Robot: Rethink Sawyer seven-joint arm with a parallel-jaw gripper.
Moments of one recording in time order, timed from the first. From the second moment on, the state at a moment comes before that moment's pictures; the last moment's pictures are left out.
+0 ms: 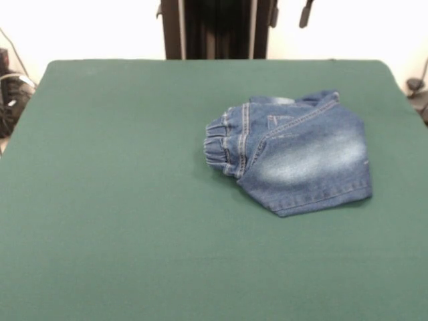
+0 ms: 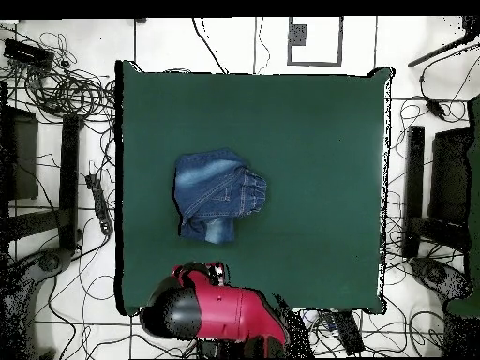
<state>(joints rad) 0.07 -0.89 -0.12 2.17 0.00 0.29 1.57</state>
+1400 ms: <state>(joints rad) 0.01 -0.80 -0.12 2.15 0.00 0.29 1.57</state>
